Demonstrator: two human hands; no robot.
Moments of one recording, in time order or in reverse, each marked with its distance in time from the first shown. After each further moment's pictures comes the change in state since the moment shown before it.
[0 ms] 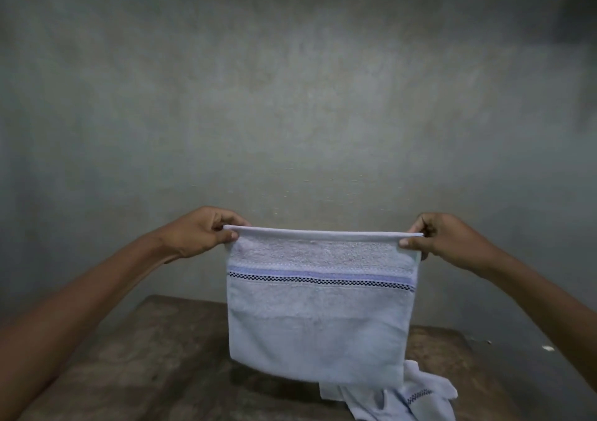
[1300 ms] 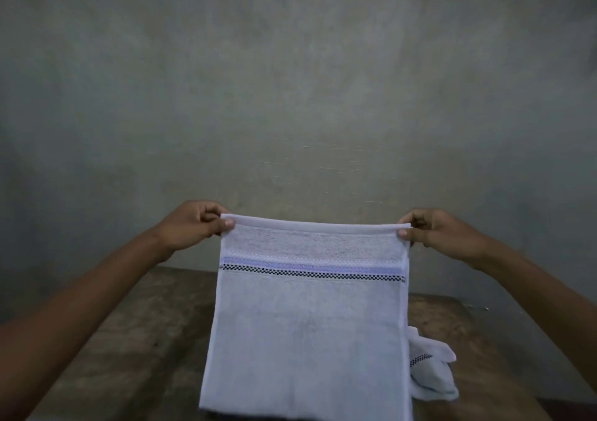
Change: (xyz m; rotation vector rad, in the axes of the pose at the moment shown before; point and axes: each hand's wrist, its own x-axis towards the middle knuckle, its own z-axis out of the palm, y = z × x) left_hand -0.007 -0.051 0.031 -0.120 0.183 -0.177; right_hand 0.000 0.042 0.035 0.027 -0.164 0.063
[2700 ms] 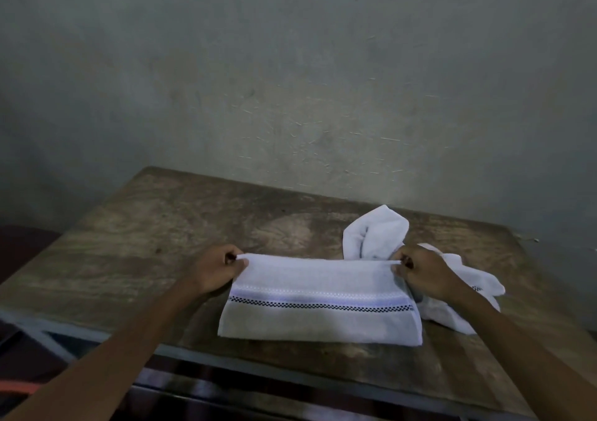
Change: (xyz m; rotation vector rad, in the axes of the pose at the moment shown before) left_hand -0.070 -0.219 0.141 0.238 -0.090 -0.363; right_hand -0.003 0.178 0.193 -0.420 -0.191 0.223
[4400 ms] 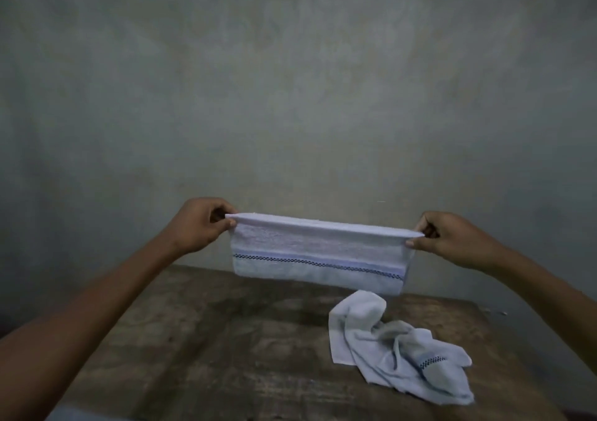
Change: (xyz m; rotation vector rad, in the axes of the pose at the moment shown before) left_hand -0.020 0.179 -0.195 0.164 0.376 0.496; right_hand -0.072 -0.078 -0.234 0.135 0.290 -0.234
